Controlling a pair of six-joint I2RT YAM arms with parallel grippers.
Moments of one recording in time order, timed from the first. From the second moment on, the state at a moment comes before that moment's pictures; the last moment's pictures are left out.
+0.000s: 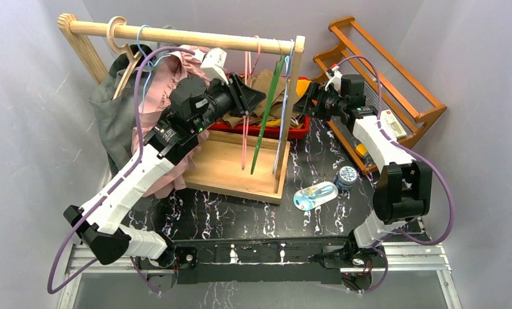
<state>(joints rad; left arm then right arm) -0.72 1.35 1.59 -0.26 0.05 -0.57 0.16 1.61 1.33 -0.24 -0.59 0.44</state>
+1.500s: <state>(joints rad) -0.63 1.45 2.26 -1.13 -0.50 -0.12 0.15 1.60 1.28 -0.22 -0.70 0.39</state>
